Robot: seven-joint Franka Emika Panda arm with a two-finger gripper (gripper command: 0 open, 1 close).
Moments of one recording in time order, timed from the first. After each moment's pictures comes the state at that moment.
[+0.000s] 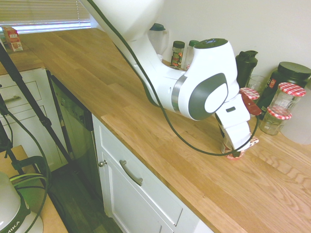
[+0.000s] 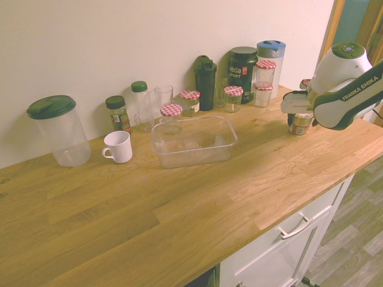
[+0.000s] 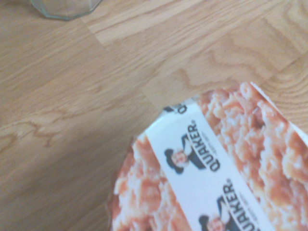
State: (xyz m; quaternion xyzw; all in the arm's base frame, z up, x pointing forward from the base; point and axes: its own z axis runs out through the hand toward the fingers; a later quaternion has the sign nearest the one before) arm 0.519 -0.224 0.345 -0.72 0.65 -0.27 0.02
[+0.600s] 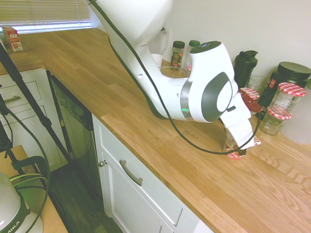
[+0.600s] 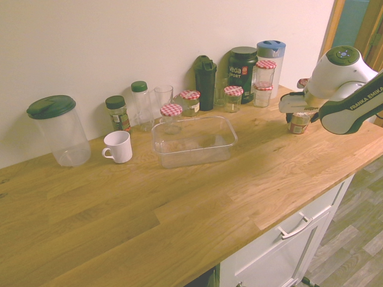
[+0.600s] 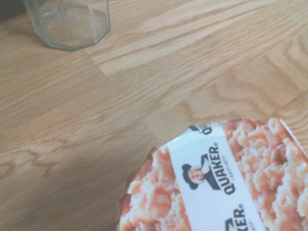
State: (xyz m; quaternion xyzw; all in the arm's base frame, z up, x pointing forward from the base) arm 0.524 -0.218 0.343 -0.72 0.63 -0.30 0.00
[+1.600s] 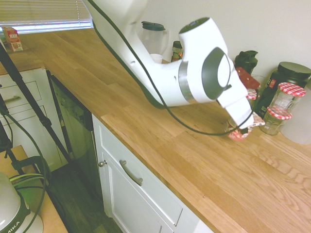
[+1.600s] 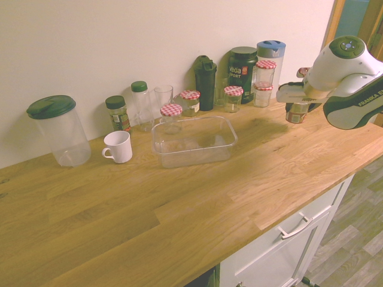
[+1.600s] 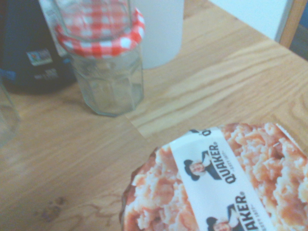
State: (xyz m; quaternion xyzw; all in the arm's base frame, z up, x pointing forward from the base) arm 0.525 -0.180 0.408 -0.70 0.62 -0.35 0.03
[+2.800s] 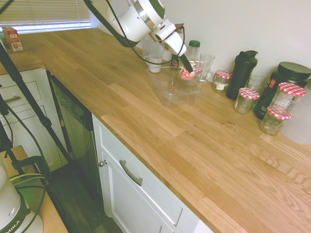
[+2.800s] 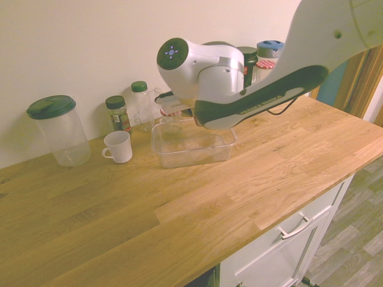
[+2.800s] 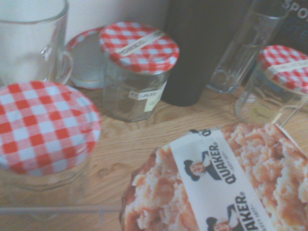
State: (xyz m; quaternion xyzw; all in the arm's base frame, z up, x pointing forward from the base) arm 0.667 0.153 0.407 -0.74 0.55 -0.38 -0.06
